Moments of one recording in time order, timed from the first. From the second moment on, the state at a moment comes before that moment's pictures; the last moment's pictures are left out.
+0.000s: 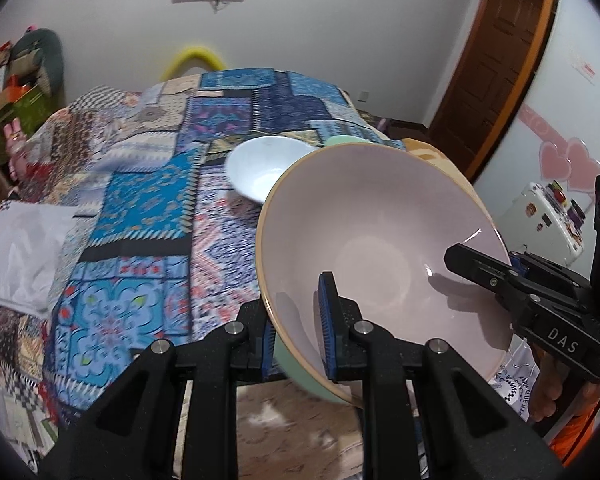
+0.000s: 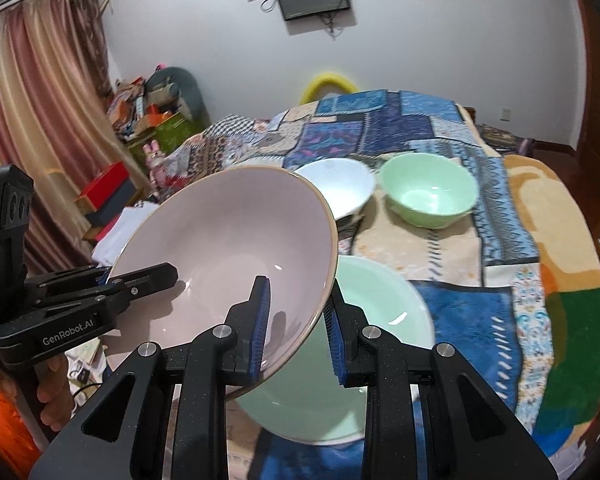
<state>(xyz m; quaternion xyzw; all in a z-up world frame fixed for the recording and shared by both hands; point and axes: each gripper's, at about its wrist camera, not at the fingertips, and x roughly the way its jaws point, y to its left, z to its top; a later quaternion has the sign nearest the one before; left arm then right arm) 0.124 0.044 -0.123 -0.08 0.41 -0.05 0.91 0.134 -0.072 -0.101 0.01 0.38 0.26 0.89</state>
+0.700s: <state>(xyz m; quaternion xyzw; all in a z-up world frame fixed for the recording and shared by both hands) 0.086 0.142 -0.155 -0.11 0.43 0.02 0.89 0.129 0.017 -0.137 -0.03 0.43 0.32 0.84</state>
